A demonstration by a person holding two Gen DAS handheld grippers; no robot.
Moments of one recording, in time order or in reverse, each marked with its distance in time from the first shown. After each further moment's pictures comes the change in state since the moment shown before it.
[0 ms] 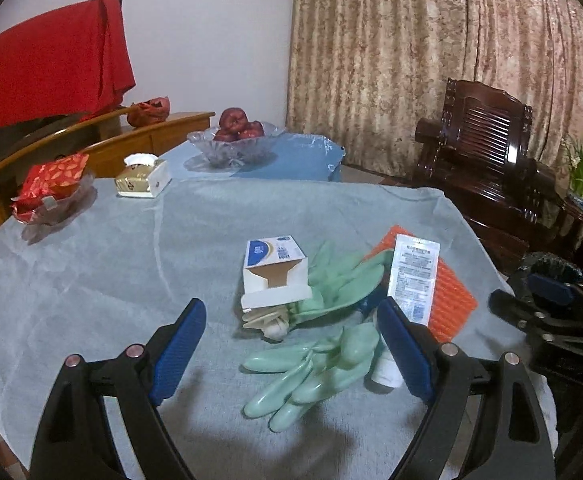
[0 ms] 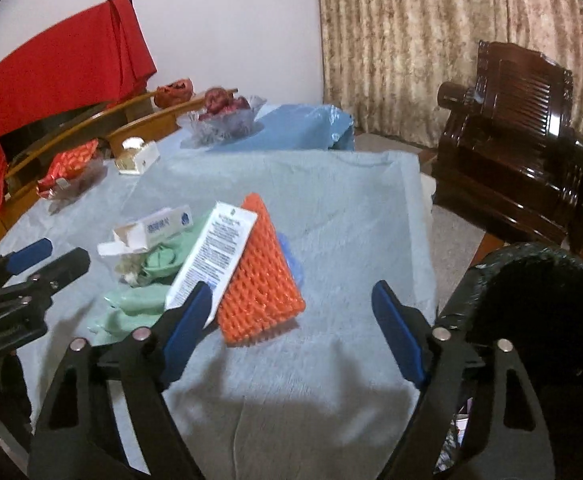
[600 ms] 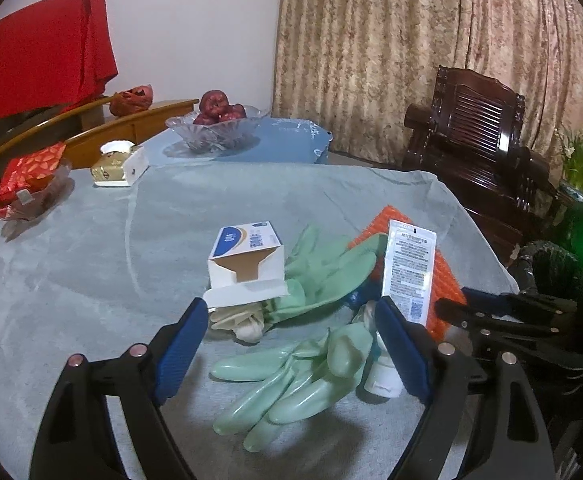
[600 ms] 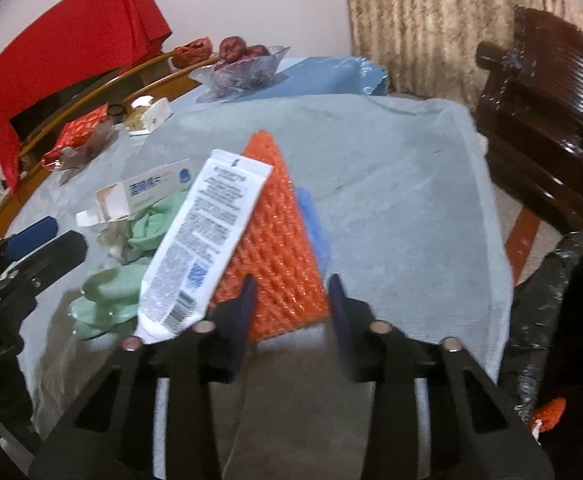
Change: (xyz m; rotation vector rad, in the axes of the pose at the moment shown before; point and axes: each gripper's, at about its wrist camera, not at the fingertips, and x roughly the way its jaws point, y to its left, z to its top) left arm 0.031 -0.011 -0.002 0.013 0.042 -0.049; right arm 0.063 -0.002 -0.004 -0.012 0.152 0.135
